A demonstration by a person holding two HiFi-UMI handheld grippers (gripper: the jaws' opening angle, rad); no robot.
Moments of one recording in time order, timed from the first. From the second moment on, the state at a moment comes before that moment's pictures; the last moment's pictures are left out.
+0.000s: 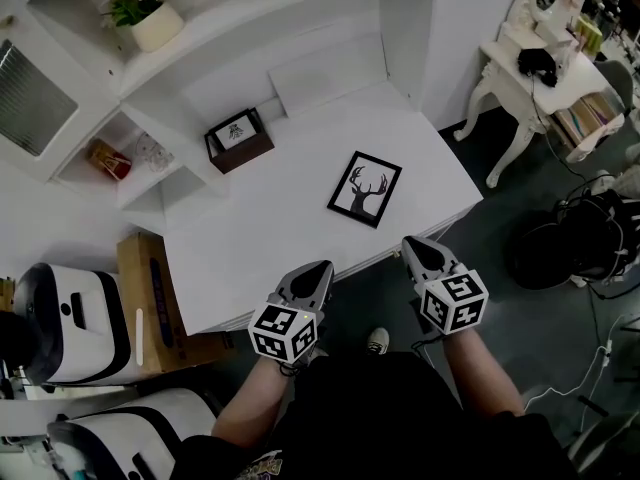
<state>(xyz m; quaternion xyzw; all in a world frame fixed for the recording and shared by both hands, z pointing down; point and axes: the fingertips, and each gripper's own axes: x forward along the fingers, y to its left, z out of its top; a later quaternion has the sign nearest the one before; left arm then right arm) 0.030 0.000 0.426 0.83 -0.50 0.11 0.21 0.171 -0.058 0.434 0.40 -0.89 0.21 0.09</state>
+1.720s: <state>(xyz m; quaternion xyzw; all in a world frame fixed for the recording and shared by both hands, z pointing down) 0.044 -0.085 0.465 0.85 -0.45 0.13 0.24 0.177 -0.105 0.485 0.42 -0.86 0.26 0.12</state>
